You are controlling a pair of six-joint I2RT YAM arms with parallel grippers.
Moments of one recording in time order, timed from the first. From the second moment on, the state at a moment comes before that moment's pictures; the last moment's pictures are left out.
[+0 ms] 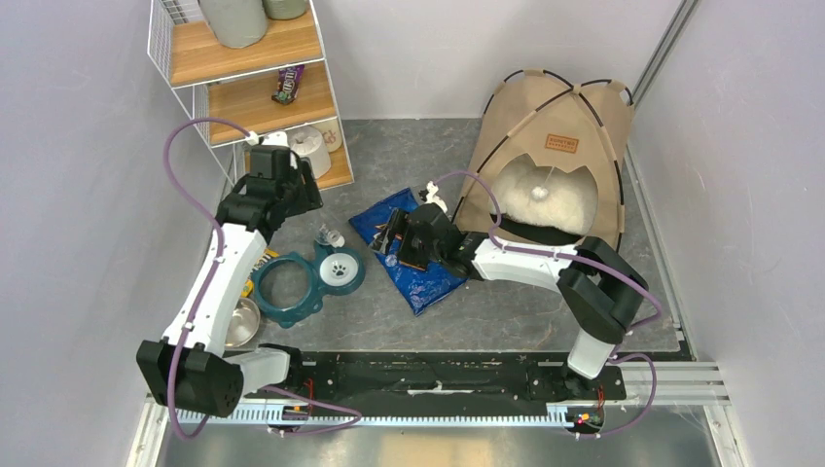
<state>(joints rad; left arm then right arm) -0.14 1.19 1.20 -0.71 -0.18 -0.32 0.91 1.75 1.09 0.08 0.05 1.09</state>
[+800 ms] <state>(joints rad) -0.26 1.26 1.17 -0.65 -0.48 -0.31 0.91 1.68 1.01 0.11 0.06 0.99</state>
